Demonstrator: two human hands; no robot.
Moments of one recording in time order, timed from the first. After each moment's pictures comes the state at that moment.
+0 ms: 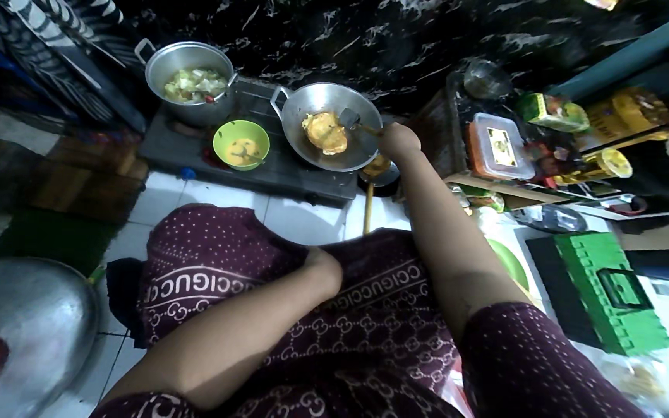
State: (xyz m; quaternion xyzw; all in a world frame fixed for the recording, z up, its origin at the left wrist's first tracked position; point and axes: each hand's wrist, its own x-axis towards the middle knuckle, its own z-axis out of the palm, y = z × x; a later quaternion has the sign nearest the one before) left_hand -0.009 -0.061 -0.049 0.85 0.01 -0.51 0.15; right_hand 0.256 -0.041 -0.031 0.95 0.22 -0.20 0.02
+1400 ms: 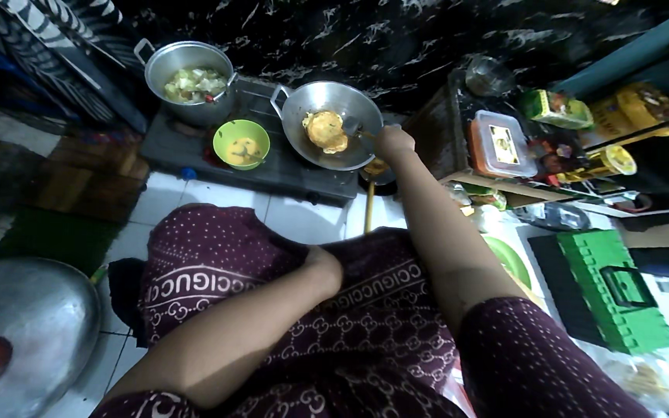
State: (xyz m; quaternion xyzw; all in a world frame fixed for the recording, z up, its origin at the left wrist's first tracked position) left_hand -0.006 -0.062 -0.057 0.85 0.02 -0.50 0.14; right_hand 0.244 -0.031 -0.035 0.95 0.20 -0.21 0.08
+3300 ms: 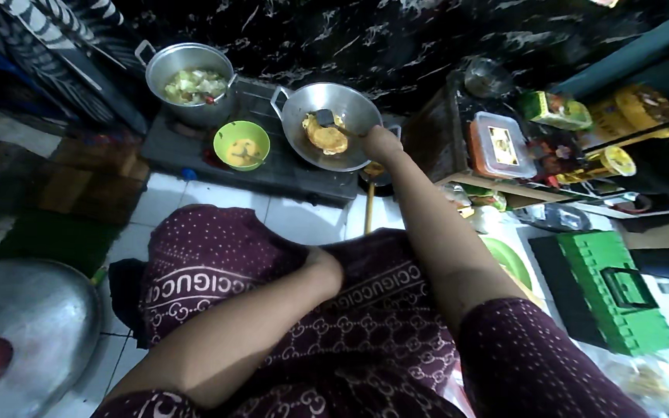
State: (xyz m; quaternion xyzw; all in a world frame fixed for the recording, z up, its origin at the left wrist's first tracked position) left_hand -0.006 -0.056 -0.048 0.85 0.01 -0.50 0.17; right_hand 0.233 -0.021 -0.030 0.94 0.23 -0.25 -0.01
